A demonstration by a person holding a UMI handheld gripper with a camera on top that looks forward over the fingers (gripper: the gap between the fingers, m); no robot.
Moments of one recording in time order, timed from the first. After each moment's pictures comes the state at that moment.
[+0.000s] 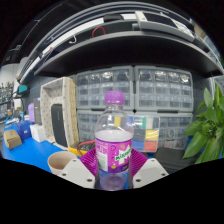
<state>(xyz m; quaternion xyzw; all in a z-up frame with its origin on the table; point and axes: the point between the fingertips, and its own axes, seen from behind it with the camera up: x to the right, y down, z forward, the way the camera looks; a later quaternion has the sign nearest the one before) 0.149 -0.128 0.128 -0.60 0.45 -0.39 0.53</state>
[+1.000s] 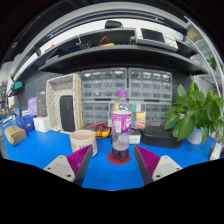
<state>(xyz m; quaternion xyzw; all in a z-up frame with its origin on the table) 0.004 -0.130 0.103 -0.58 0.51 -0.42 0.48</state>
